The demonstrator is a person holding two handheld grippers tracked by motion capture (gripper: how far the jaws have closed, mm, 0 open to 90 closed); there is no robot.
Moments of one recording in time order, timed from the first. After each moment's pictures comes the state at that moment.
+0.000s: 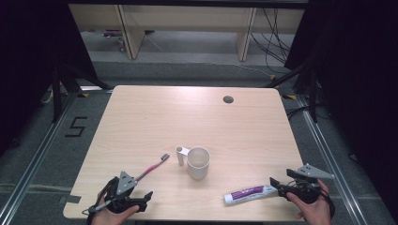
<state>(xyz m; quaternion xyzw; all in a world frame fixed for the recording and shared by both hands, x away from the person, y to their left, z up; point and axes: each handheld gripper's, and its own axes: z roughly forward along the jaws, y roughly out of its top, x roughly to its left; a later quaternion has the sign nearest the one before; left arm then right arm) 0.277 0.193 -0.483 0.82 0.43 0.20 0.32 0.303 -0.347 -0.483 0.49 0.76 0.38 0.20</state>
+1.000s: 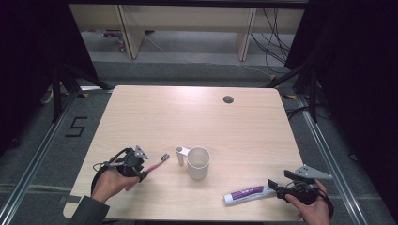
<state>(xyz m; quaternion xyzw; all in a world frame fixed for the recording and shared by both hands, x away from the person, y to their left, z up) 0.368 0.183 -0.471 0.91 0.37 0.11 0.18 0.302 -0.344 -0.486 0.48 0.77 0.39 0.18</state>
